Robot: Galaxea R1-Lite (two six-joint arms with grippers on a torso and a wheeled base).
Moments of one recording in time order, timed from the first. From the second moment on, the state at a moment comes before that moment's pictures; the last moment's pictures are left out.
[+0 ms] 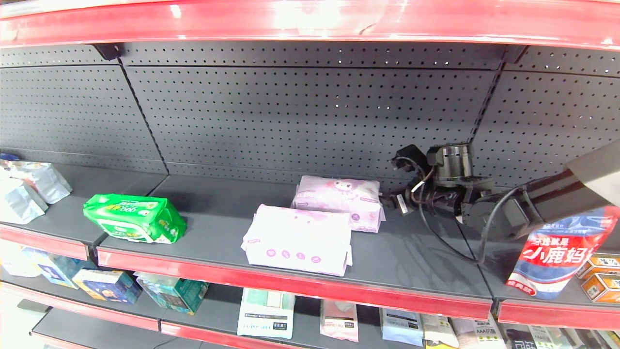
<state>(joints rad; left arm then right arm) 0.00 0.01 0.00 0.00 -0.02 0.00 0.34 2.06 -1.06 -0.53 -0.17 -0.28</state>
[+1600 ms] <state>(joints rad) 0.00 0.00 0.00 0.00 -0.02 0.00 0.42 2.12 -1.15 -0.53 -0.16 -0.26</state>
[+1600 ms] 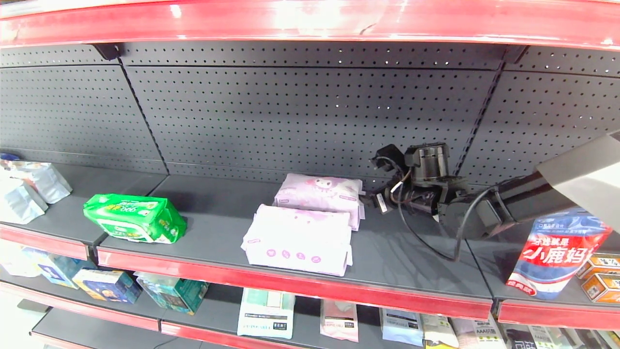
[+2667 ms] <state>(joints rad) 0.00 0.00 0.00 0.00 -0.02 0.00 0.43 2.11 -1.12 -0.53 -0.16 -0.26</state>
